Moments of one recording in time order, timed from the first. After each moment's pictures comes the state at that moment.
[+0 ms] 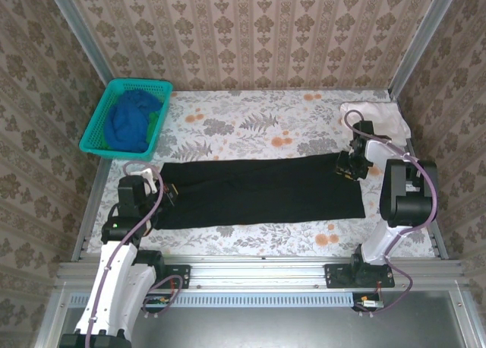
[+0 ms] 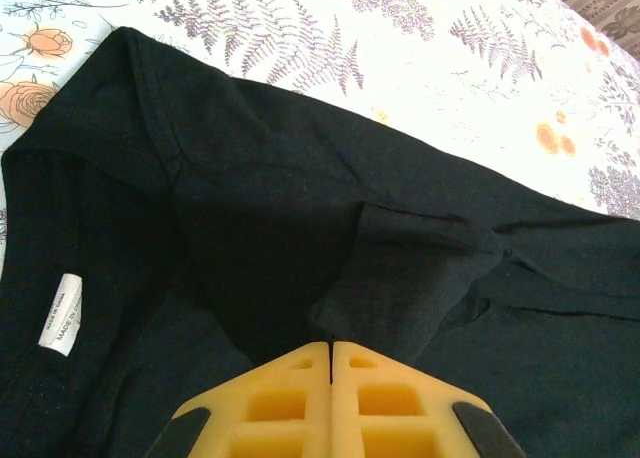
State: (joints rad) left arm -0.10 0.57 0.49 -0.60 0.28 -0.47; right arm -0.13 1.74 1.07 -0.67 -0.09 0.35
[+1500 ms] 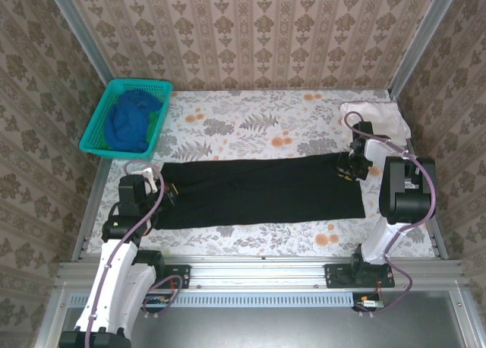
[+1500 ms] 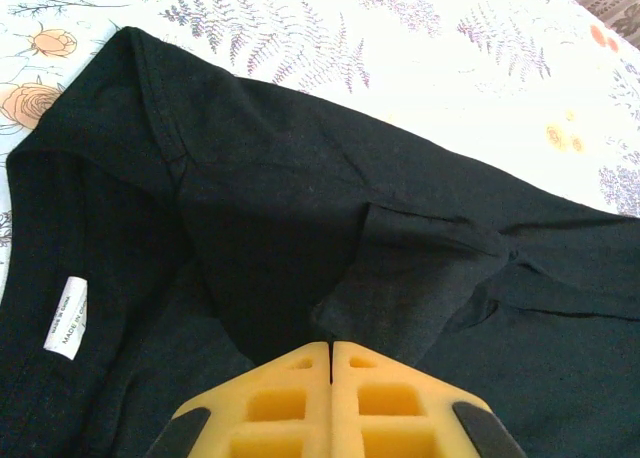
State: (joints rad) left arm -0.10 0.58 0.49 -0.59 0.27 -0.46; right arm -0.13 1.77 1.08 -0.69 -0.07 0.36
